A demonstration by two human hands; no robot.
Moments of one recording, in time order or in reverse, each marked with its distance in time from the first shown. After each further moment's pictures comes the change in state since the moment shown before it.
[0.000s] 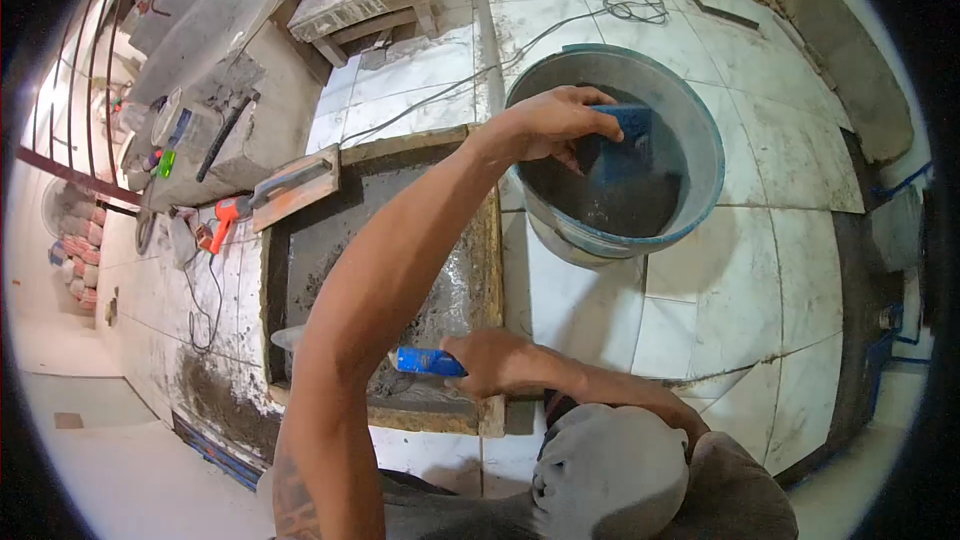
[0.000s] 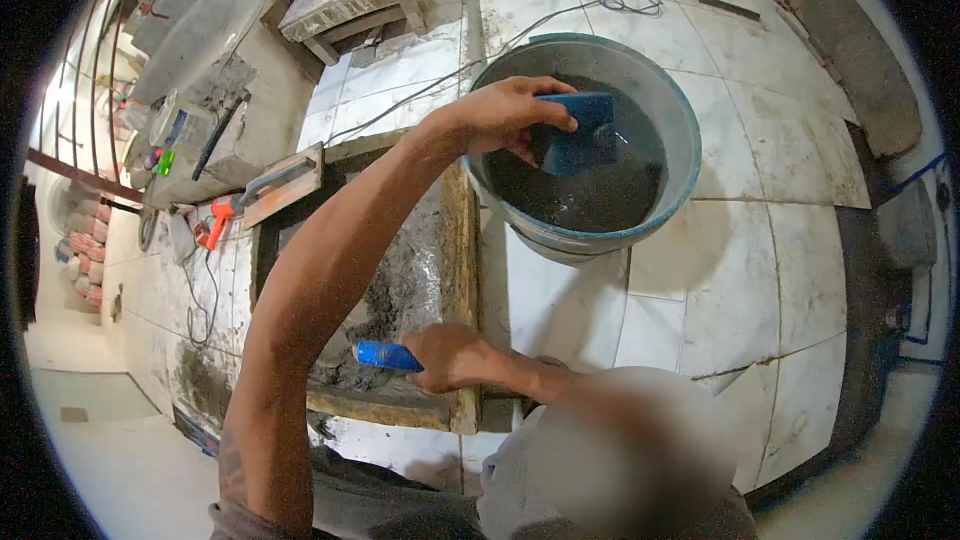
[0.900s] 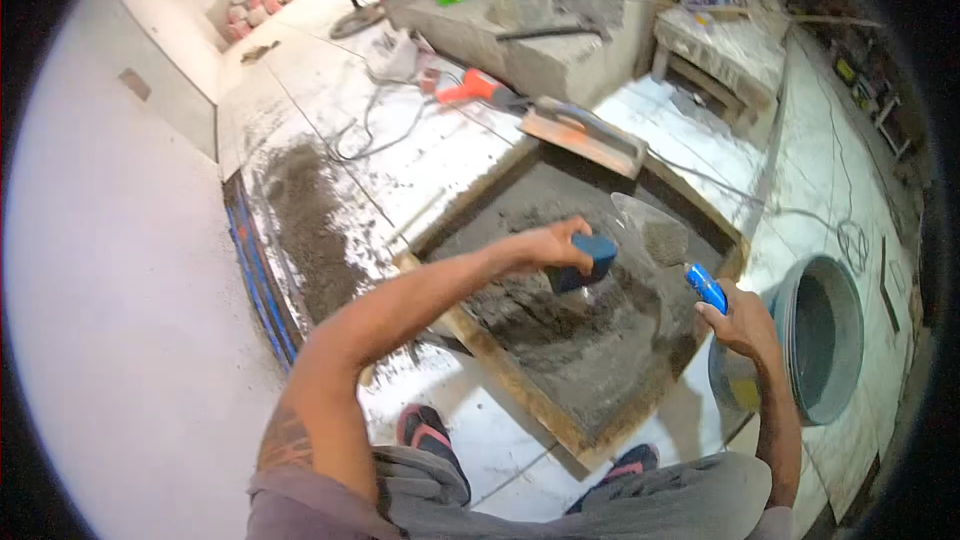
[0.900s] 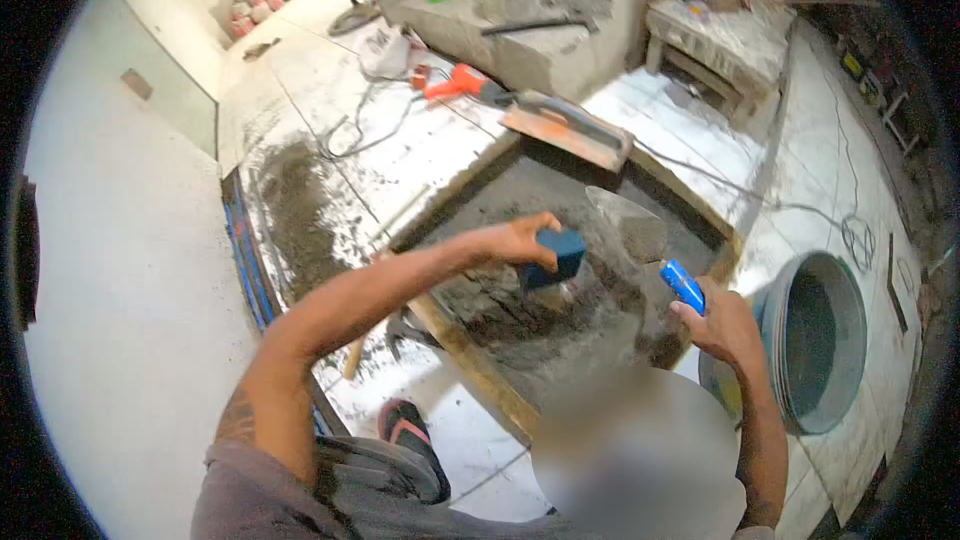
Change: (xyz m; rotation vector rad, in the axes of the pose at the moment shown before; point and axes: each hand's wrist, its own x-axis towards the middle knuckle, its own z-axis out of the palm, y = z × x) left_hand -0.391 -0.240 -0.091 -0.141 0.657 -0.171; right_hand 0.086 -0.065 -0.098 -0.554 0.223 0.206
